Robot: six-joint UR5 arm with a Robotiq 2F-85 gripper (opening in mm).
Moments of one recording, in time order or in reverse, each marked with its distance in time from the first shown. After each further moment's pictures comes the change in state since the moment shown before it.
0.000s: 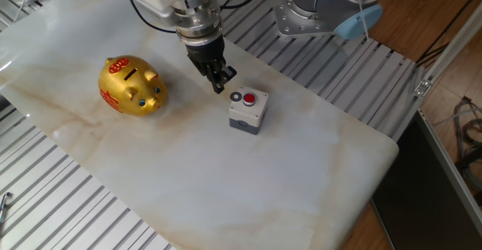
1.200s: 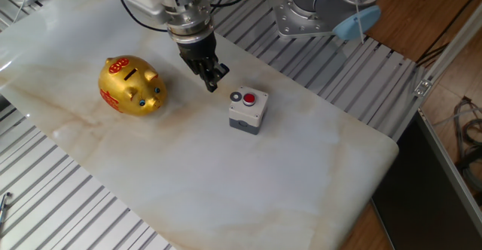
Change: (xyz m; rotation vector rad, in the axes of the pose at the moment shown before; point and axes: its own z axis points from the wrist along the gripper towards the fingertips) arm -0.014 -0.017 -0.003 0.022 -0.025 -0.092
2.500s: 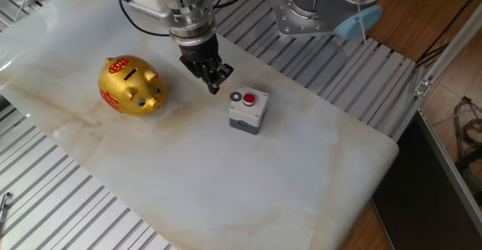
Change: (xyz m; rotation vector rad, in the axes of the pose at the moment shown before) arm 0.007 0.016 -0.001 -0.029 0.040 -0.082
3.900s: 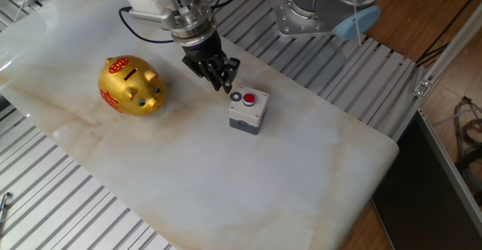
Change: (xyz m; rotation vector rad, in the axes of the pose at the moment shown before) arm 0.010 0.011 0.005 -0.100 0.039 -0.115
